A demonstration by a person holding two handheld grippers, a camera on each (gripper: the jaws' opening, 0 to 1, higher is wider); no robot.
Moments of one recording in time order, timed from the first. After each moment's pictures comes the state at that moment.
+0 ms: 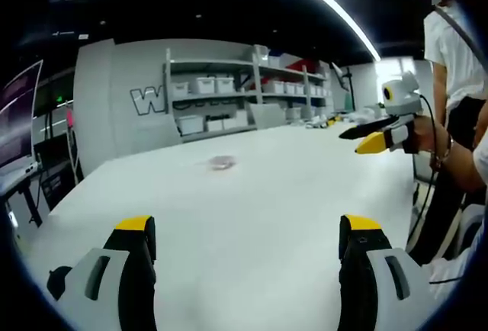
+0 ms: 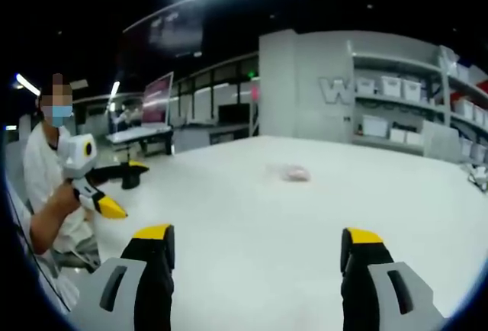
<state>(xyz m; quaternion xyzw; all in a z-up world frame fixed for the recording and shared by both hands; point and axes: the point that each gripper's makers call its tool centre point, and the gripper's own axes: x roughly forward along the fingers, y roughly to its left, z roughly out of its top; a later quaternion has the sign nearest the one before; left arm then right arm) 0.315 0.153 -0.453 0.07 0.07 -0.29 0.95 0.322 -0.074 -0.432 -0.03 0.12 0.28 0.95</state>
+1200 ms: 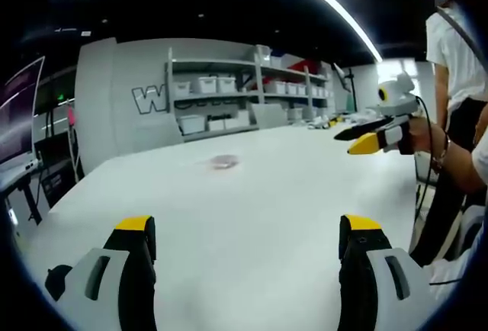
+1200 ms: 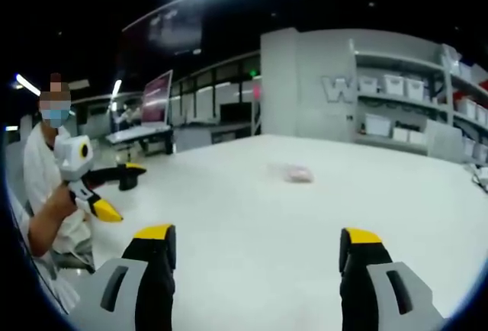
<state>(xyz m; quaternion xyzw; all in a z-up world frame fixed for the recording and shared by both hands) 0.313 0.156 -0.448 0.06 0.07 -0.29 0.95 0.333 -0.066 -0.429 -0.03 0.12 0.29 0.95</state>
